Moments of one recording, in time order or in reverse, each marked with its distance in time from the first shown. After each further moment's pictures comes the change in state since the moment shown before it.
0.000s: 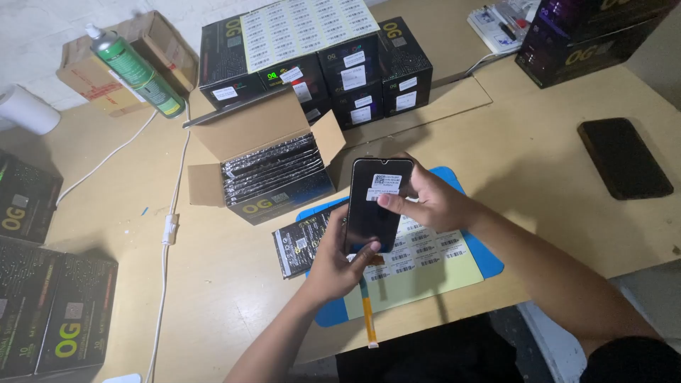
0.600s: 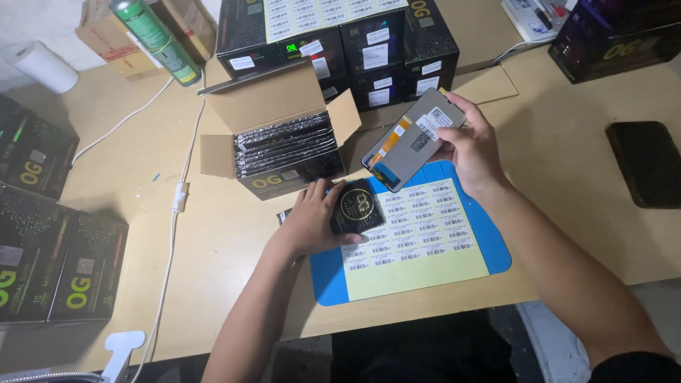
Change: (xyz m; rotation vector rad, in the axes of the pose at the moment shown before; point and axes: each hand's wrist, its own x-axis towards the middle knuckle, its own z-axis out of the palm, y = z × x) left_hand 0.029 -0.001 -0.062 1.158 -0.373 -0.361; right_hand 0.016 0.010 -0.034 0.248 0.604 0.301
